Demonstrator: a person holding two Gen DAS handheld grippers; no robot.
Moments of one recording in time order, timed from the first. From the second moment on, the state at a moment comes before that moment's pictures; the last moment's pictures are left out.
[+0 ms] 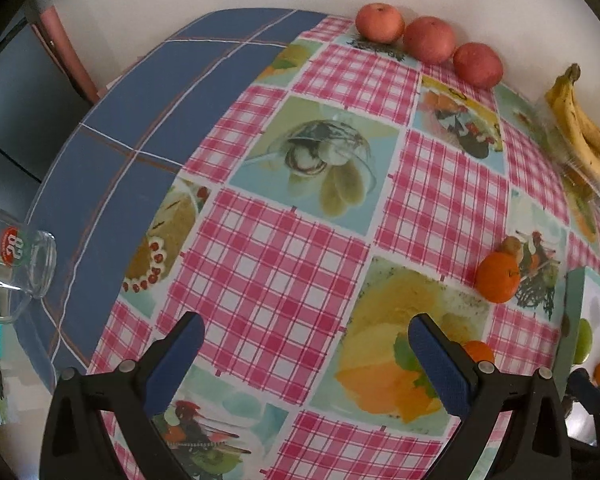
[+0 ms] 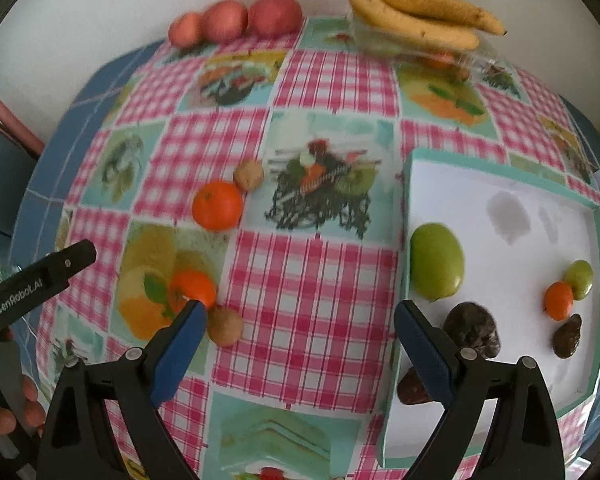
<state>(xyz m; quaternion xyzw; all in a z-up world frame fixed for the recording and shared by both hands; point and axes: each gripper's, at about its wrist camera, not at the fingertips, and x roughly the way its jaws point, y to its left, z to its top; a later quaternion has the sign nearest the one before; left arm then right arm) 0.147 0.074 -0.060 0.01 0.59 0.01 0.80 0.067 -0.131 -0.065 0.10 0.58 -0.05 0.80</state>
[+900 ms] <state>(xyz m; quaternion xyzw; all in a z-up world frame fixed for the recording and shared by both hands) 0.153 0.065 -0.066 0.00 0.60 0.00 0.80 0.078 -0.066 -0.106 0.03 0.61 0.00 0.79</state>
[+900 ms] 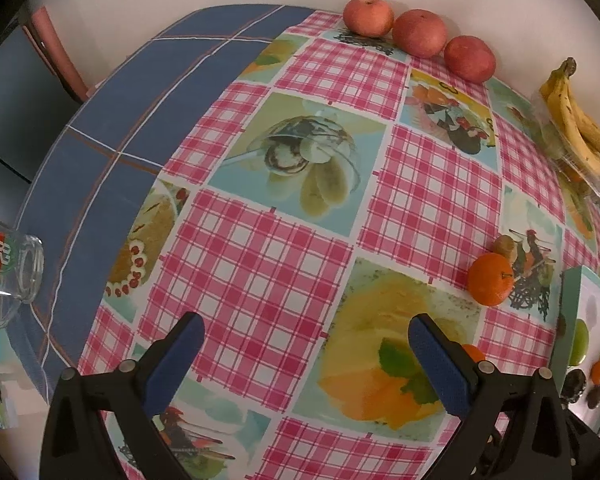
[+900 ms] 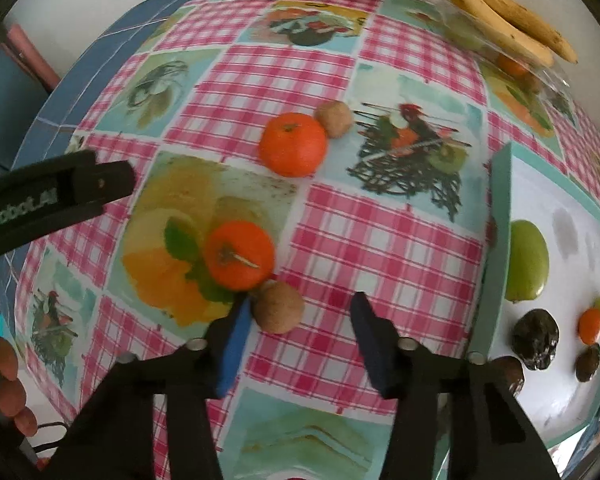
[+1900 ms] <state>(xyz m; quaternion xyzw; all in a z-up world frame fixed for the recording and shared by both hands) 0.151 0.021 -0.074 -0.03 0.63 -0.12 0.77 0.058 -0.137 -0.081 0.06 0.60 -0.04 0.80</state>
